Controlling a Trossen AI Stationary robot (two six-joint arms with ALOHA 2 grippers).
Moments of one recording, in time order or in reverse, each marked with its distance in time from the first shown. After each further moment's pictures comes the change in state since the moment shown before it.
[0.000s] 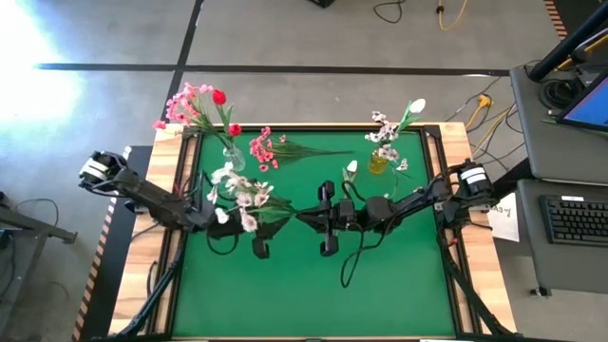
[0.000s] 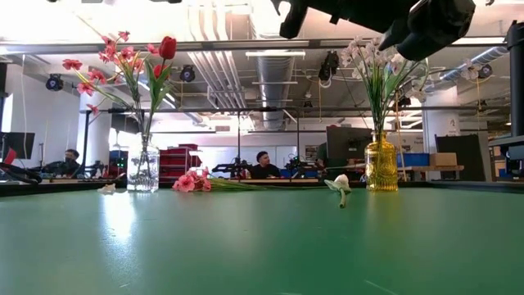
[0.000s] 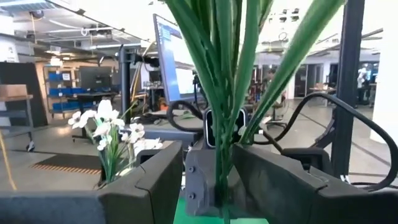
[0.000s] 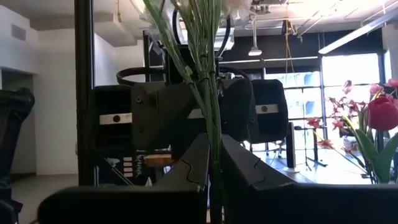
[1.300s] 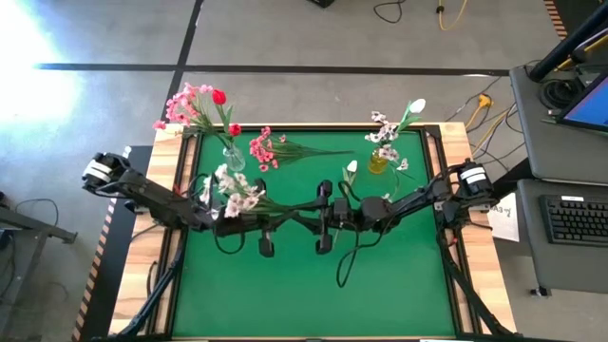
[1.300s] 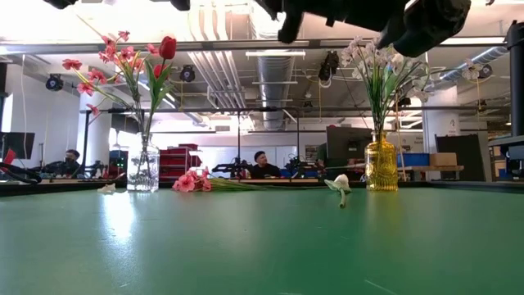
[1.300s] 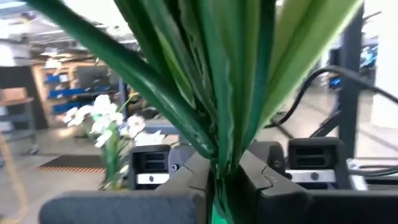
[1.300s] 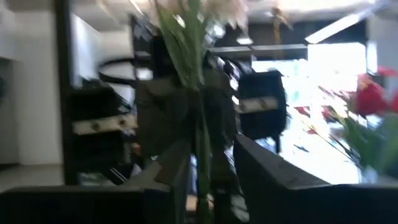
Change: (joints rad) left arm 0.039 0.041 0.002 -0.004 0.042 0.028; right arm -0.006 0.000 0.027 -0.089 0.053 -0.003
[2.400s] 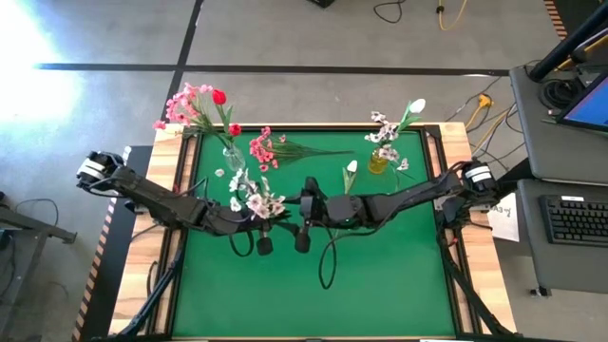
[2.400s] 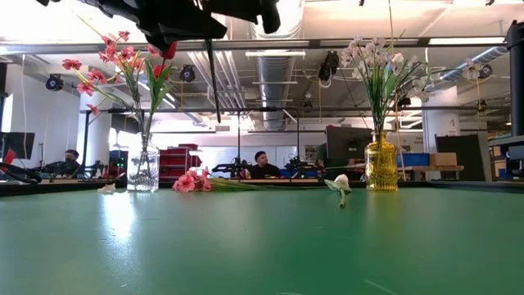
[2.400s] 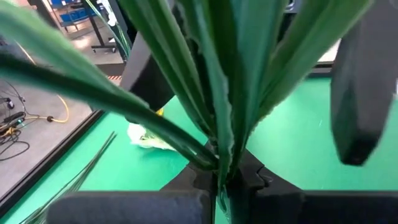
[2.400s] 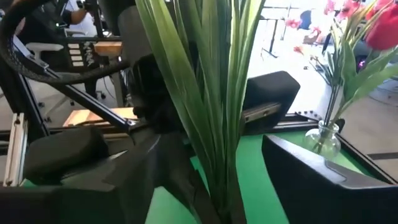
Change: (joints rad) left arm 0.001 -0.078 0.001 -0.599 -0.094 -0.207; right arm 0.008 -0.043 0.374 -0.920 0.128 0.064
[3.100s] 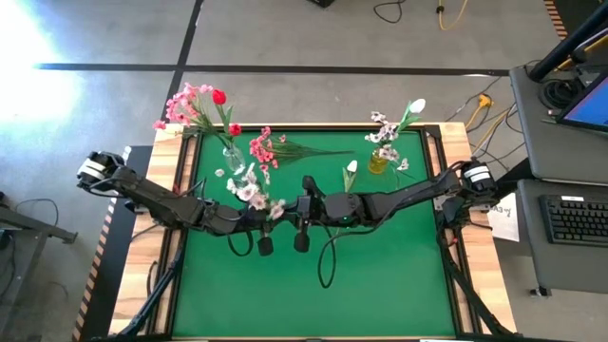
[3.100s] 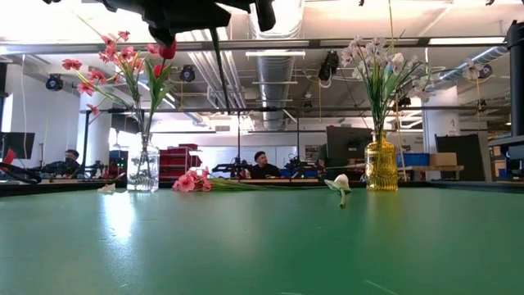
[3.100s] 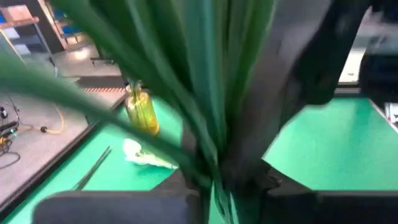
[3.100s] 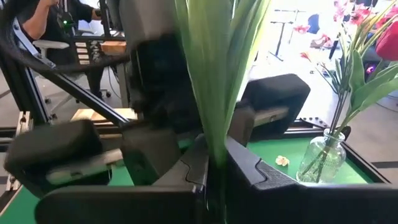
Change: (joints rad) left arm 0.000 0.005 0.000 0.089 0.005 0.017; right arm -0.009 0.010 0.023 -0.011 -0.042 -0.025
